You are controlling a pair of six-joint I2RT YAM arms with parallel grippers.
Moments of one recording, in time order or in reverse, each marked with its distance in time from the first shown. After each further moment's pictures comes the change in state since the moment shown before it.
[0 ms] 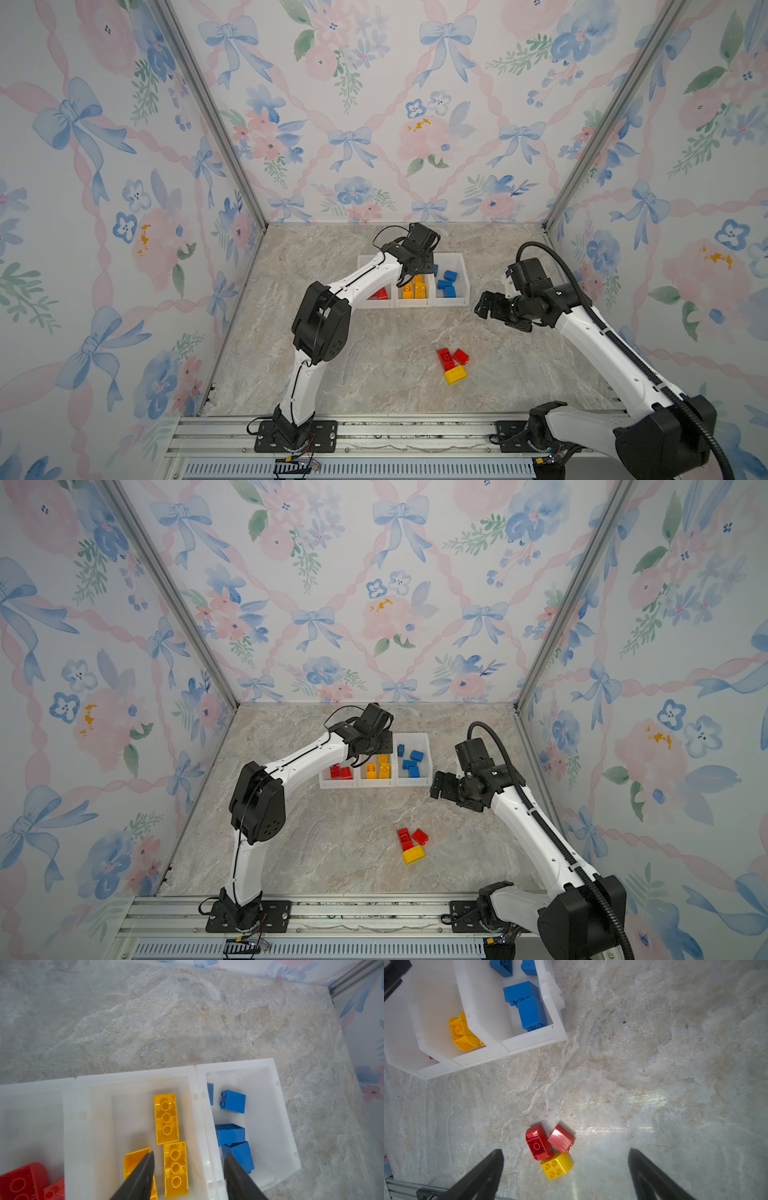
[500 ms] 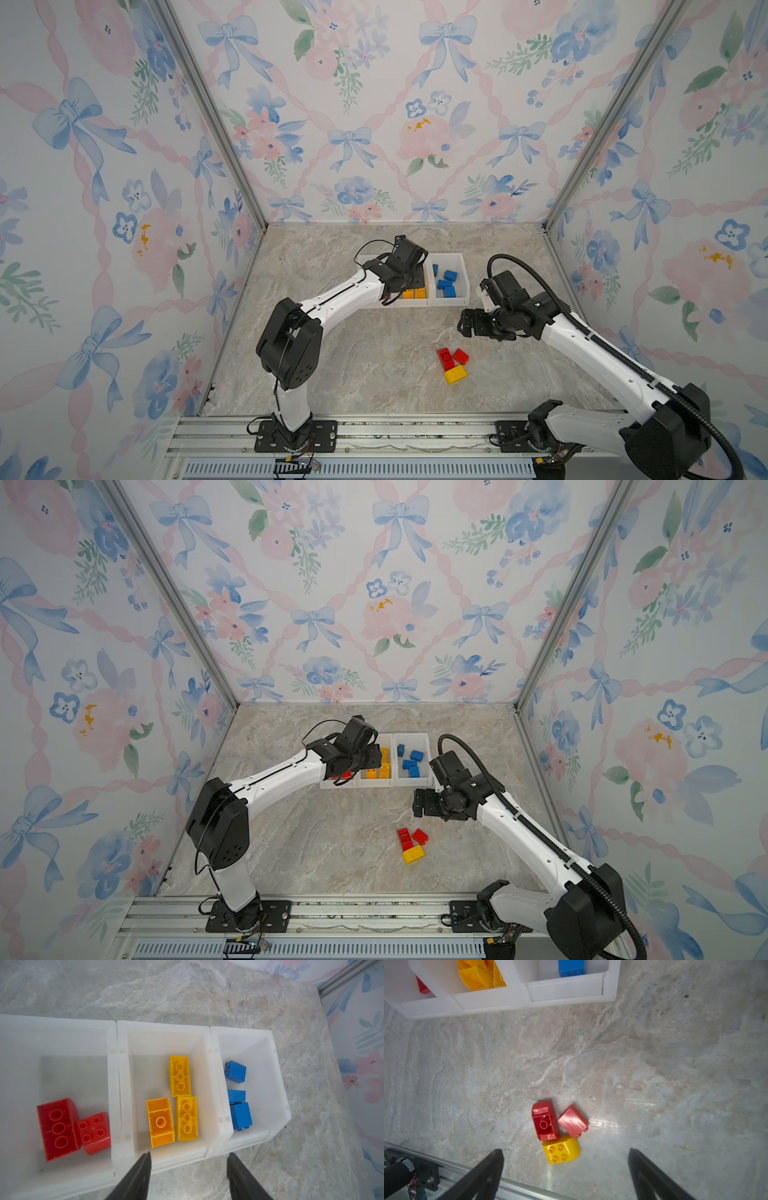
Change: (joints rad) left arm -0.014 -0.303 -0.388 0.112 0.001 -0.074; right arm 0.241 0.001 -0.067 0.030 0.037 -0.005
